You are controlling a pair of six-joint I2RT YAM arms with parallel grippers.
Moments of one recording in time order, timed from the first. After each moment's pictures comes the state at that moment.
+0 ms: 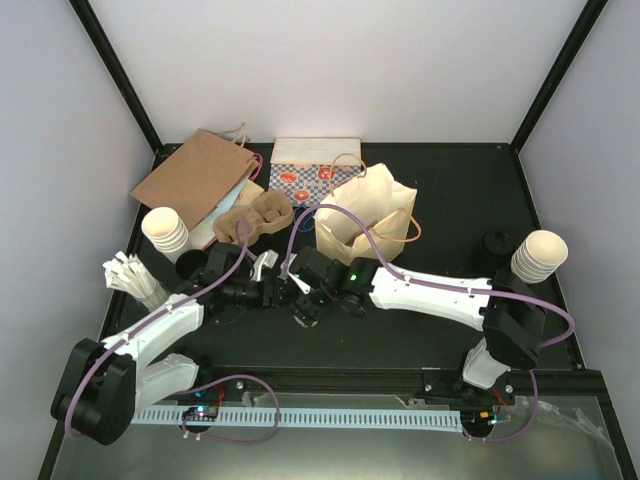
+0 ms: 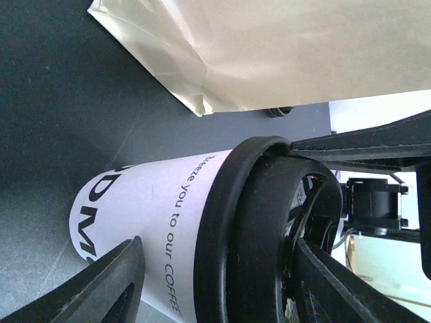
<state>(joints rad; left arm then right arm) -0.37 1.07 0.41 -0.17 0.82 -0.60 1.16 1.62 1.20 -0.59 0.05 0.16</state>
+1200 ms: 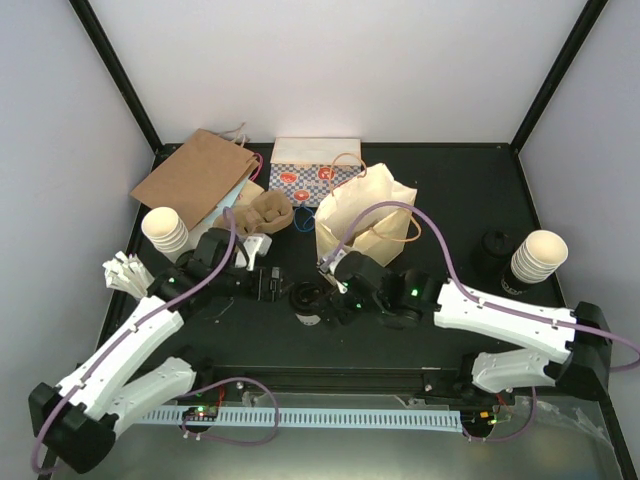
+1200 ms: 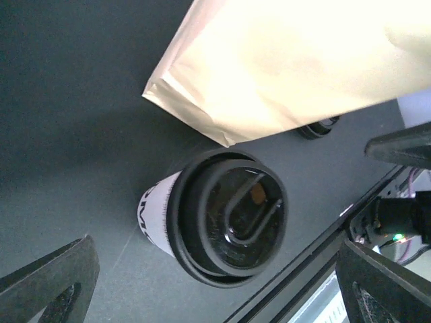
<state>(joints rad) -0.45 0.87 0.72 -0.67 0.49 -0.45 1.16 1.27 1.05 -0.64 0.11 0.37</state>
